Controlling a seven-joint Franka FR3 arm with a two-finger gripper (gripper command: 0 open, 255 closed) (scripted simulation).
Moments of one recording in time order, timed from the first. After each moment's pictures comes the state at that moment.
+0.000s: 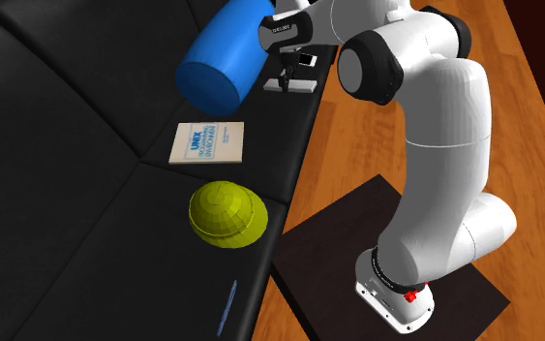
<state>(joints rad) -0.18 0.66 -0.03 -1.46 -0.03 2.11 -0.73</state>
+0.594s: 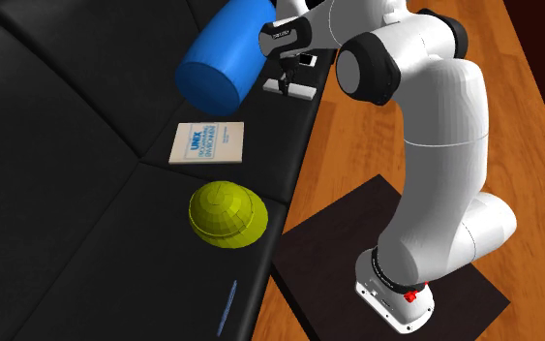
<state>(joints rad) -0.18 0.68 -0.03 -1.47 -0.03 2.15 -0.73</state>
